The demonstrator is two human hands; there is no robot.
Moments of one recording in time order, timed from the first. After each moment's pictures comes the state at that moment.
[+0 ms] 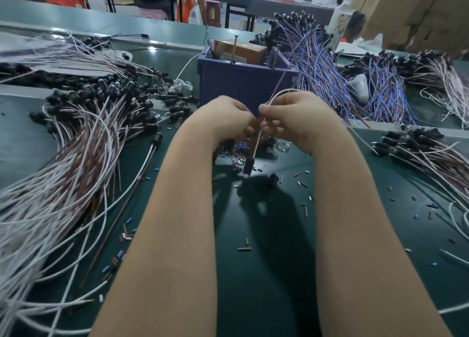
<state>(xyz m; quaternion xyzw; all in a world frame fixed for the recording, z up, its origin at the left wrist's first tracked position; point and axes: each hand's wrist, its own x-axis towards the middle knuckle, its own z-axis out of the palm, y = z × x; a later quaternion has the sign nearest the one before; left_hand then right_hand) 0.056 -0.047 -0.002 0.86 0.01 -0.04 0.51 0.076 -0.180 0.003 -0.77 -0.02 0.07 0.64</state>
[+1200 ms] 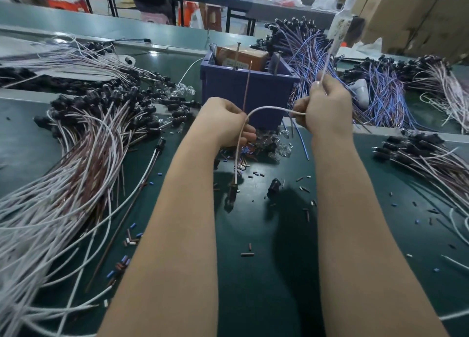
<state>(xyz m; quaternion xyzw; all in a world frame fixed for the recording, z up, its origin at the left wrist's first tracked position) 0.057 -0.046 -0.006 0.77 0.07 -0.01 0.64 0.086 -0.188 0.004 -0.72 0.06 -0.19 0.66</state>
